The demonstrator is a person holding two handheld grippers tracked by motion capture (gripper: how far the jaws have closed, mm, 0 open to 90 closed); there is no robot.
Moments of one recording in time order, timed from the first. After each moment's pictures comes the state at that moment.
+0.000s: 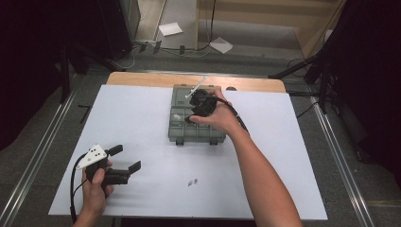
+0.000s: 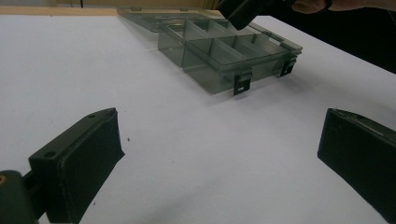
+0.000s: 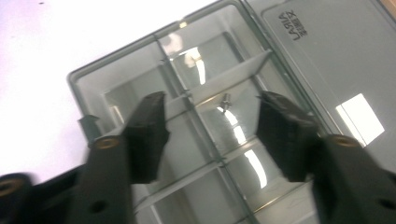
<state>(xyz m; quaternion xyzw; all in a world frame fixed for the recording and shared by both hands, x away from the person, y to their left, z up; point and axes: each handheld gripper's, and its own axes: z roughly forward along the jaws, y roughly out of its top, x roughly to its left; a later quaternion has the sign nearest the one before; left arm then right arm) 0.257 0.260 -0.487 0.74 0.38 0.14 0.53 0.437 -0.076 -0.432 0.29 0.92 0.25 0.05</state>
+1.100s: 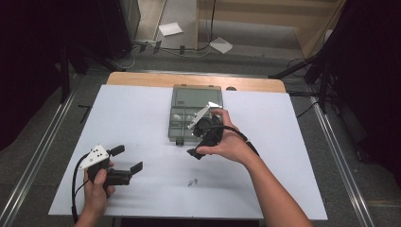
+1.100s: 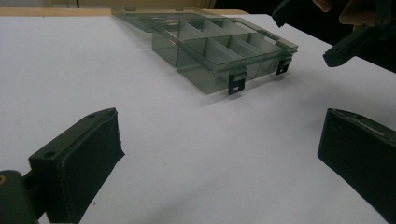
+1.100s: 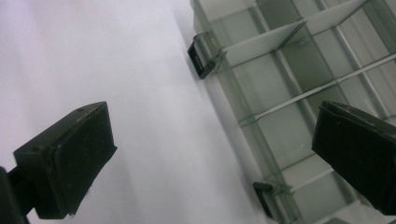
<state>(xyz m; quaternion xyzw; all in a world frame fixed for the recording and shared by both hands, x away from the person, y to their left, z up) 0.255 0.254 -0.486 0.75 0.37 0.14 0.54 0.338 -0.082 -0.433 0.24 0.94 0.24 0.08</state>
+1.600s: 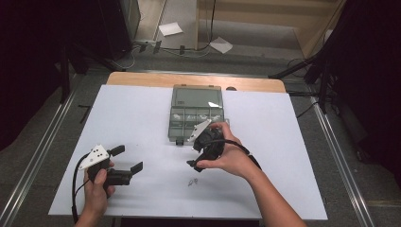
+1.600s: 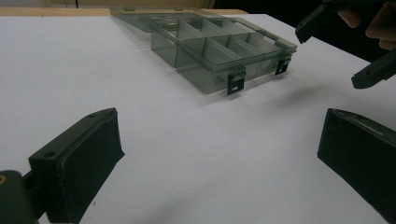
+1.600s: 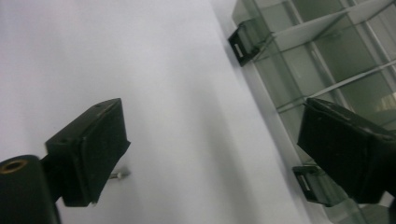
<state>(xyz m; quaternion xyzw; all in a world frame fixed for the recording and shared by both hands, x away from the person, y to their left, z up) 0.255 0.254 -0.487 0.75 0.37 0.14 0.54 0.300 -0.079 -0.436 0.22 0.94 0.25 0.09</state>
